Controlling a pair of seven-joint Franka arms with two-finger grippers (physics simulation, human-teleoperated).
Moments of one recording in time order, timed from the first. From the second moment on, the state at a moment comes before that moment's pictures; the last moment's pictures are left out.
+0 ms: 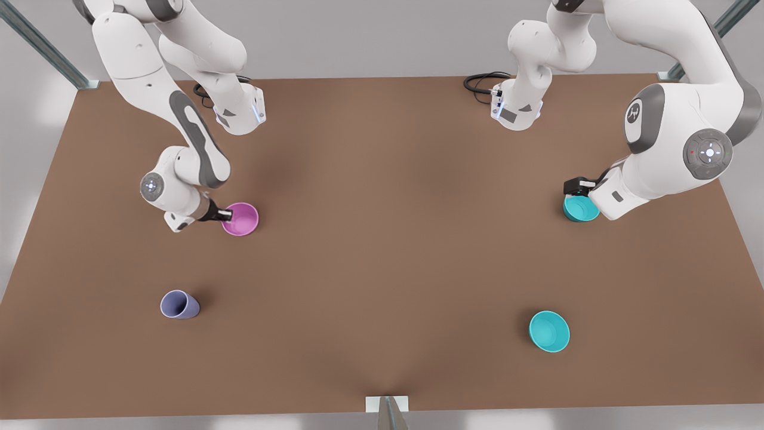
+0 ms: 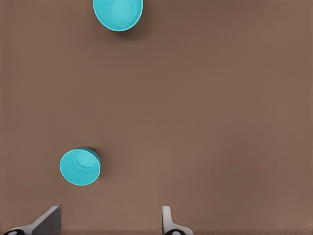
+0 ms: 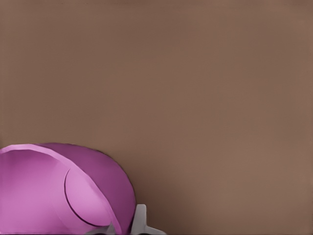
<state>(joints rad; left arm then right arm) -0.42 0.19 0.36 -1.45 -0.06 1.36 0.07 -0.19 0.19 0.18 -2.49 0.24 2.56 -0.13</state>
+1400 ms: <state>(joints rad) -0.42 0.19 0.36 -1.45 -0.06 1.36 0.07 -0.06 0.31 -0.08 -1.41 0.03 1.77 0.13</state>
